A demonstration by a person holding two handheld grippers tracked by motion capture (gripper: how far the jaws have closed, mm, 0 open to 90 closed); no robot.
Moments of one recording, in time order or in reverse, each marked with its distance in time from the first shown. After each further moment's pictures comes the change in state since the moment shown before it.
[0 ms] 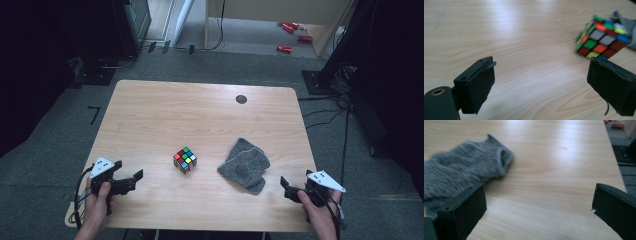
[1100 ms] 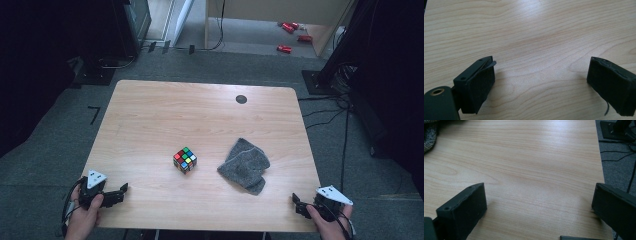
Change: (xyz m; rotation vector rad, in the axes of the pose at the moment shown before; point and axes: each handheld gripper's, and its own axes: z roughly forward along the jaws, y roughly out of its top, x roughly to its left) left arm 0.022 -0.037 -0.005 0.164 0.185 0.097; right arm -0.031 -0.046 -0.014 0.145 -0.084 -0.016
